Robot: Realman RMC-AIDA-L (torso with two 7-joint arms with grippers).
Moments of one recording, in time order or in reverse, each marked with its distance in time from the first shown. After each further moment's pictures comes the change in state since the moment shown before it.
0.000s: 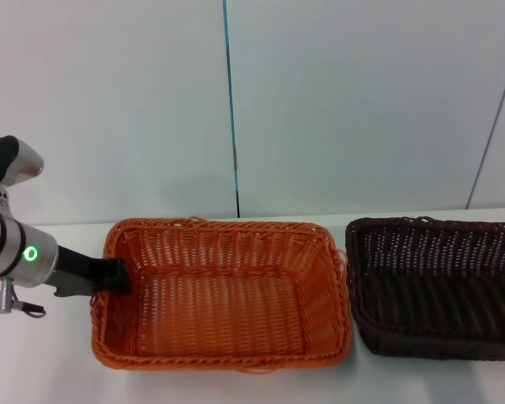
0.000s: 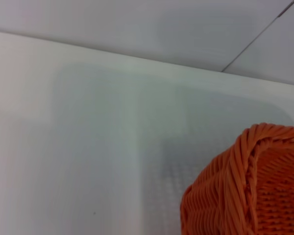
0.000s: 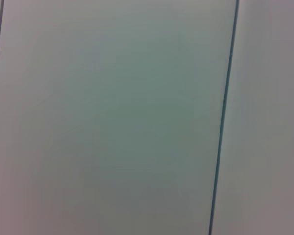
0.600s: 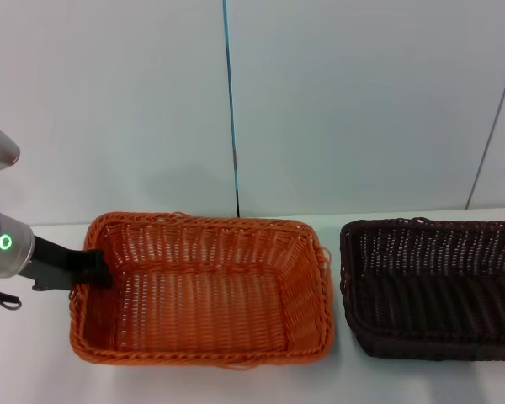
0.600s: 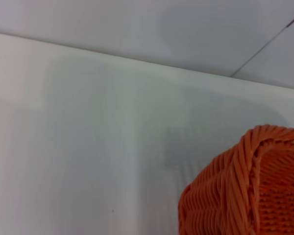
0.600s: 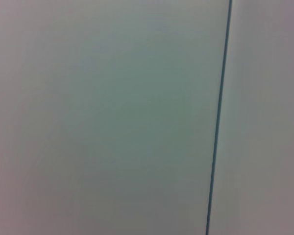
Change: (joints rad) left arm 0.009 0.040 -0.009 -0.037 0.006 -0.074 -0.023; right arm 0.001 -0.002 0.001 -0.001 0.016 0.000 0.000
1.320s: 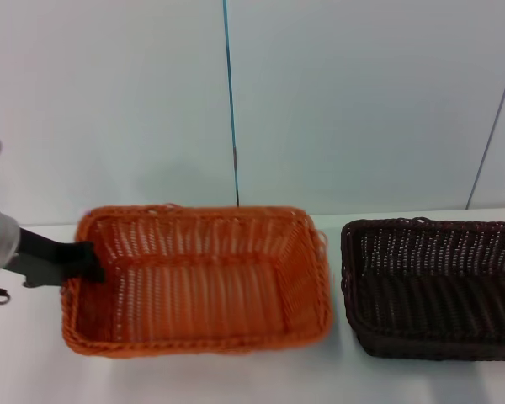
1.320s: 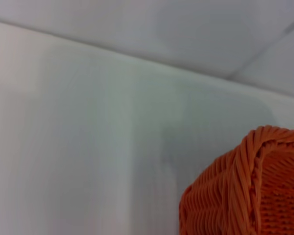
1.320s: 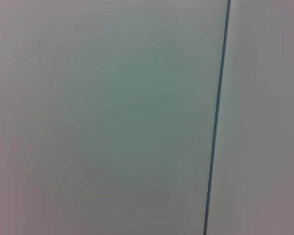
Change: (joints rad) left arm 0.007 0.020 -0.049 -0.023 -0.006 -0.059 -0.032; right arm 0.002 0.000 0.003 -0.006 0.008 0.000 0.002
